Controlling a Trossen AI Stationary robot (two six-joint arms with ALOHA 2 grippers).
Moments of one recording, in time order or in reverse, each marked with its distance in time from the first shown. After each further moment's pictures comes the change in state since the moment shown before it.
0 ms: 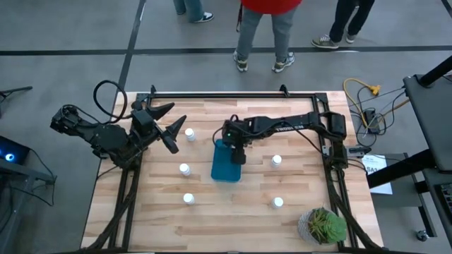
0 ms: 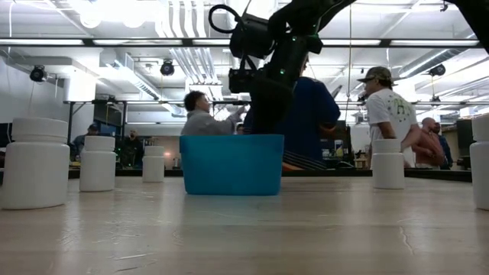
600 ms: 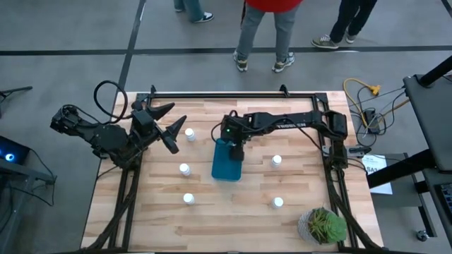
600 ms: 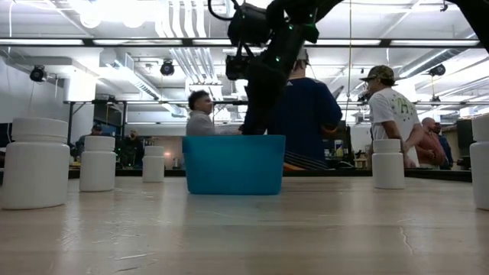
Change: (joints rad) left arm 0.000 0.000 -0.002 -0.001 0.000 0.000; right arm -0.007 -0.014 0.085 -0.056 -0.008 -0.001
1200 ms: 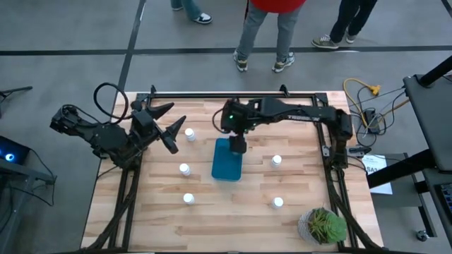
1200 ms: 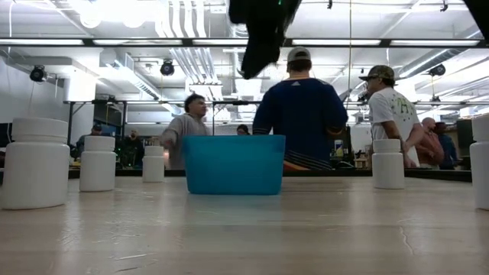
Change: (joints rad) left arm 0.000 -0.008 0.000 -0.004 0.000 0.048; right arm 0.003 -0.064 0.311 -0.301 -0.002 -0.030
